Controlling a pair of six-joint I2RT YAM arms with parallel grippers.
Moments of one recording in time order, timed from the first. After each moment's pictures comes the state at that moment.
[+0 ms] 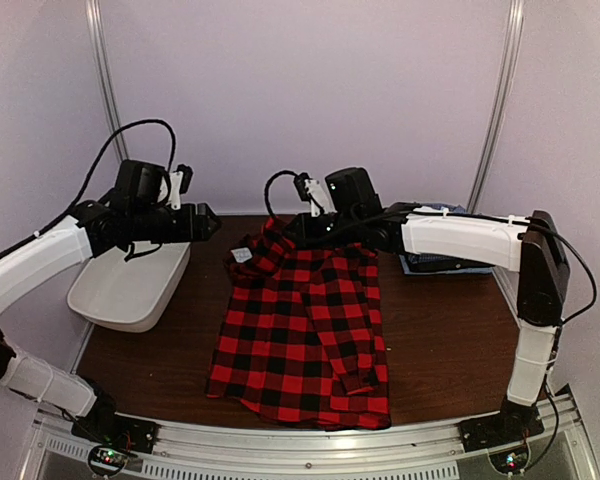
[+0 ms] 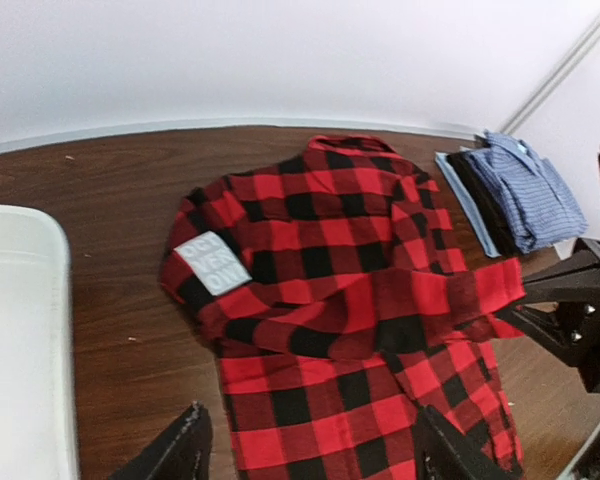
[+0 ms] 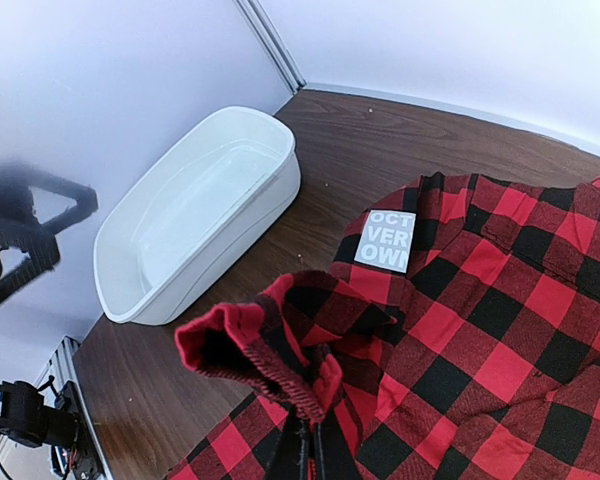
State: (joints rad) left arm -0.52 1.32 1.17 -0.42 0.06 -0.37; right arm 0.81 1.91 1.58 -0.11 -0.18 0.41
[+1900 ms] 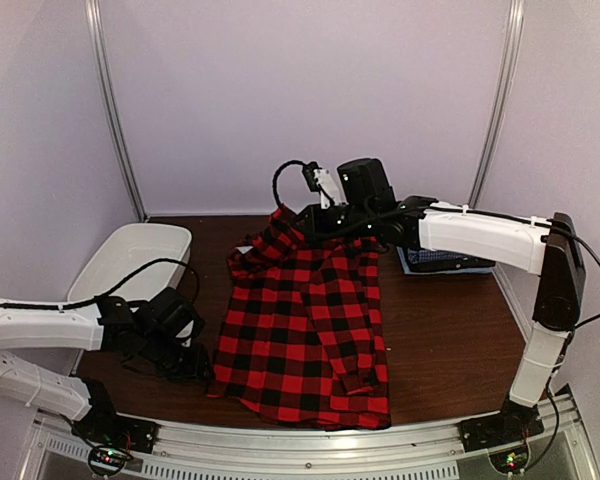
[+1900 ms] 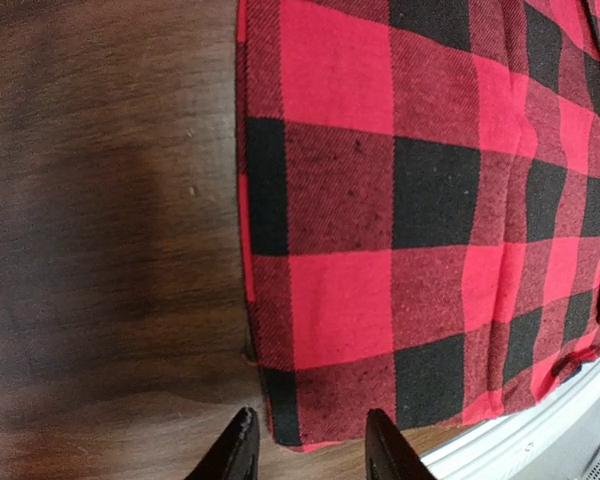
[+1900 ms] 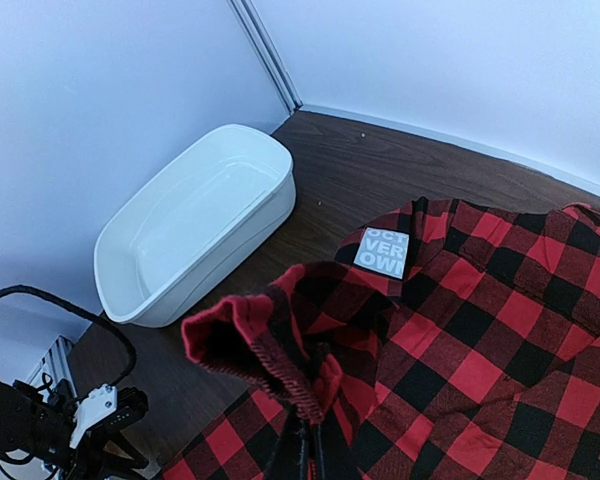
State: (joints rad) left arm -0.86 1.14 0.54 -0.57 0.13 -0.86; right arm 0.81 1.82 1.55 -0.14 -0.14 0.36
